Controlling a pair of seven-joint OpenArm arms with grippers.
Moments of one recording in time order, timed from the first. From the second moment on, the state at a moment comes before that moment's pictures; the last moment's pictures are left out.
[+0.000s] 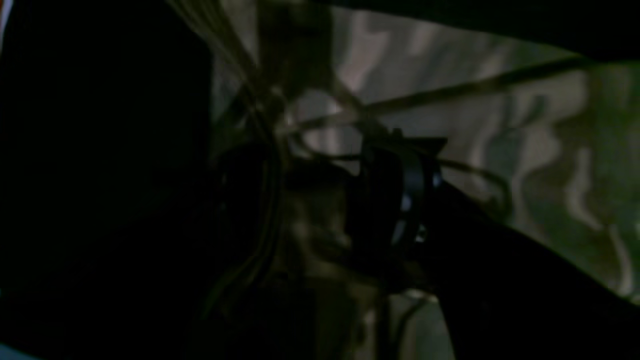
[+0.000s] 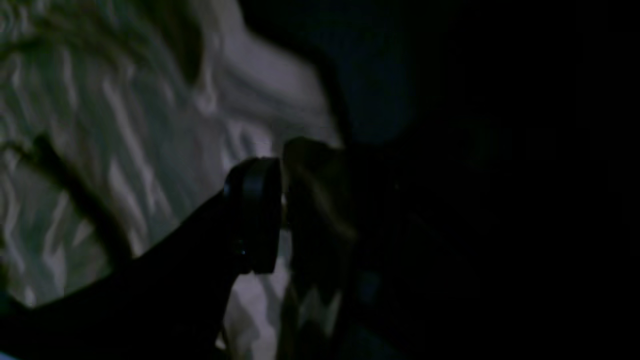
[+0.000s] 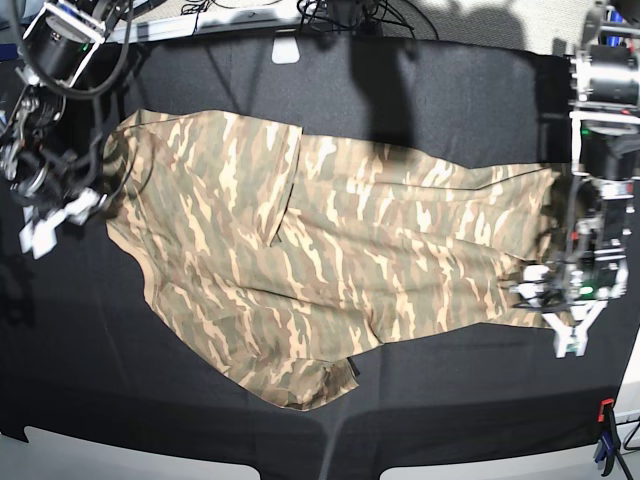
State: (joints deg) left arm -26.4 -18.7 5.8 56.3 -10.9 0.3 43.7; right arm 4.6 19.9 37.9 69.8 34.4 40.6 -64.1
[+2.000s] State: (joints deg) left arm -25.5 -18.1 5.8 57.1 -30.0 -29.8 46.6; right arm 11.1 31.0 42.5 64.9 42.4 41.1 -67.3
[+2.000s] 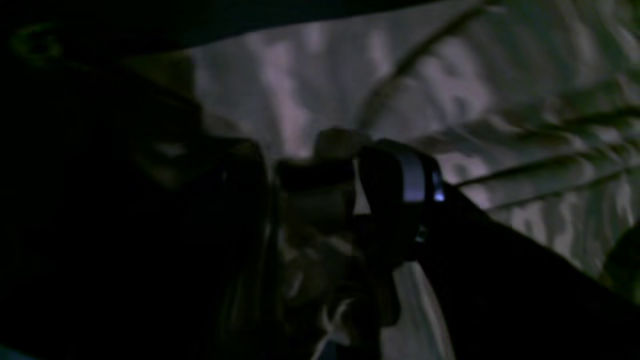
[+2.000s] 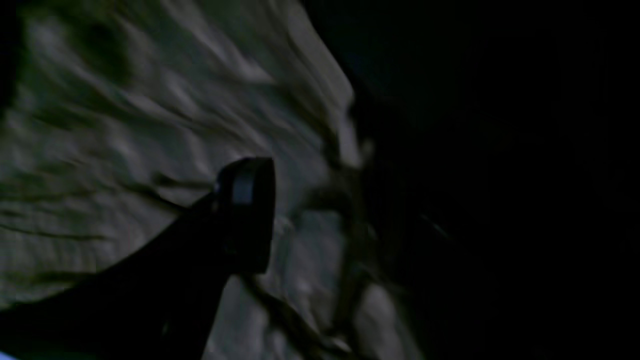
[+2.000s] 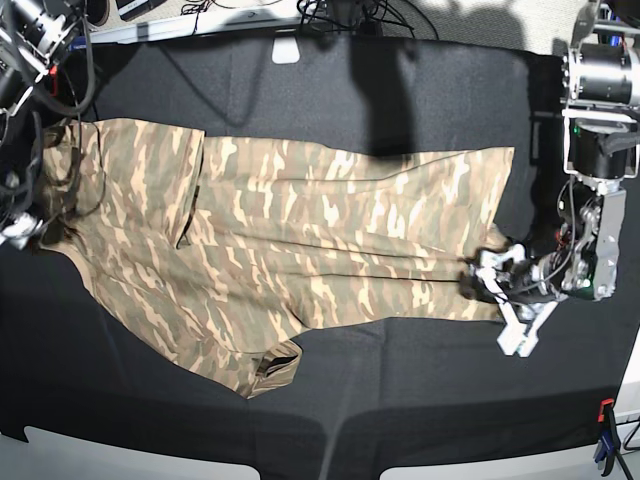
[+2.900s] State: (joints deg) left arm -17.1 -23.5 5.8 68.1 -44.0 -35.0 56.8; right arm 7.9 31.1 45.8 66.2 69.3 41.1 -84.0
